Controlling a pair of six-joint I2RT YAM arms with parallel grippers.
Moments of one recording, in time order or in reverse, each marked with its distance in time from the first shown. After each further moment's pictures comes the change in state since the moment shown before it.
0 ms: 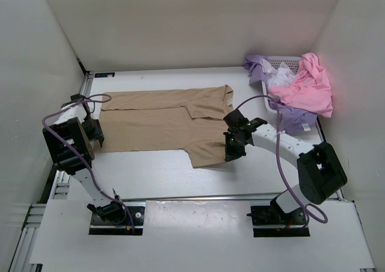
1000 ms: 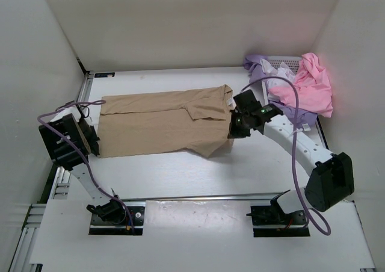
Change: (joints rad) left arm 0.088 0.086 0.023 -0.095 0.144 -0.004; right arm -0.050 -0.090 0.174 -0.060 0.049 -0.011
